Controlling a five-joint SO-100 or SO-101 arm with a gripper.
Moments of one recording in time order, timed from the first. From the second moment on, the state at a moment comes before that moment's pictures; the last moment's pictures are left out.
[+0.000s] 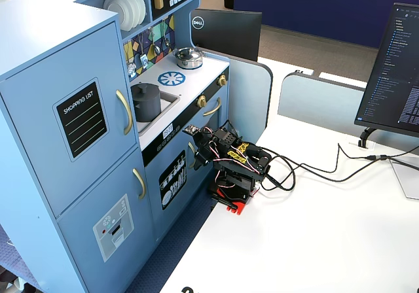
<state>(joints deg) 1.2 182.5 170.8 78.7 -88.6</state>
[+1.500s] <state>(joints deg) 0.5 164.0 136.1 22.9 -96.9</state>
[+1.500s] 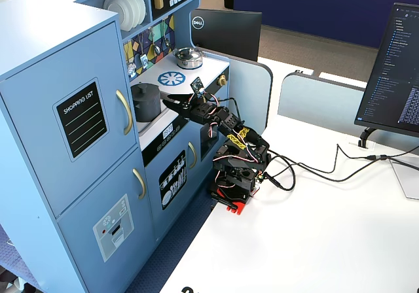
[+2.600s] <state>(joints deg) 3.6 138.9 125.7 7.1 -92.5</state>
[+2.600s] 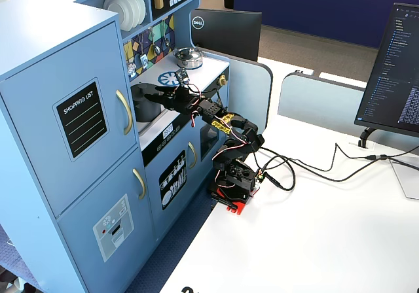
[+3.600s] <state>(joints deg) 1.9 120.9 112.6 4.5 -93.1</state>
